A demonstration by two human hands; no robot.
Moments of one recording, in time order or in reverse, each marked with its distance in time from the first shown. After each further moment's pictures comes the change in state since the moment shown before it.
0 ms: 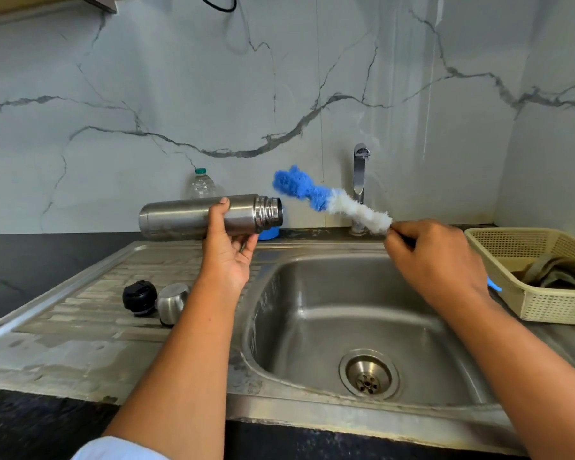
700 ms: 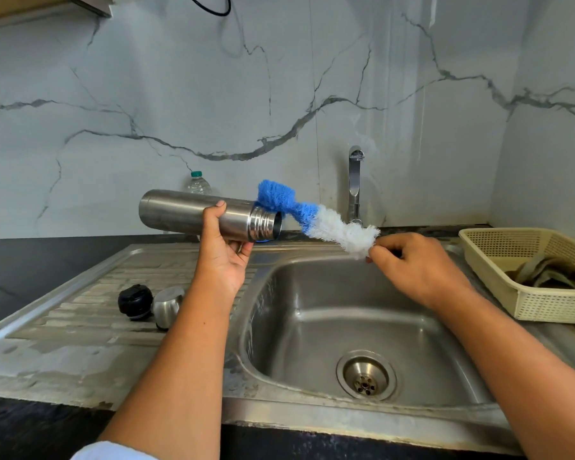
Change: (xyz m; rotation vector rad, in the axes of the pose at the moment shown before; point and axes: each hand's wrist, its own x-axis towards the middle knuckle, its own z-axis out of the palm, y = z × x) left_hand 0.002 0.001 0.001 0.019 -0.029 -0.005; right_hand 0.009 0.014 0.014 0.182 -0.266 -0.012
